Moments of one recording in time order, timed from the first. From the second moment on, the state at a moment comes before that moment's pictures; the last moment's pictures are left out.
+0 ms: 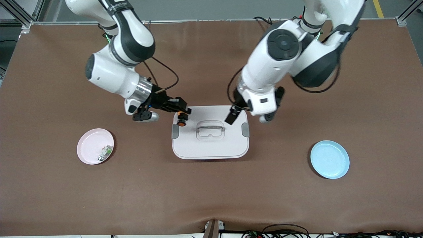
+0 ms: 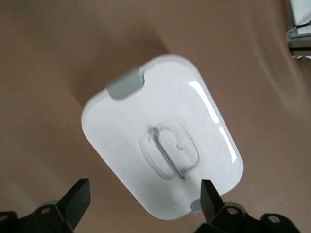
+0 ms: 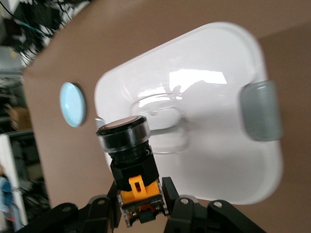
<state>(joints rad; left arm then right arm) -0.18 0.48 -0.54 -1.25 0.09 1.80 -1.66 0.60 0.18 -0.14 -1.93 0.83 2.31 0.09</state>
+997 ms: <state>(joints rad) 0.32 0.32 -0.53 -1.25 0.10 1.57 -0.59 0.21 0.14 -0.15 -1.84 0.13 1.97 -0.56</state>
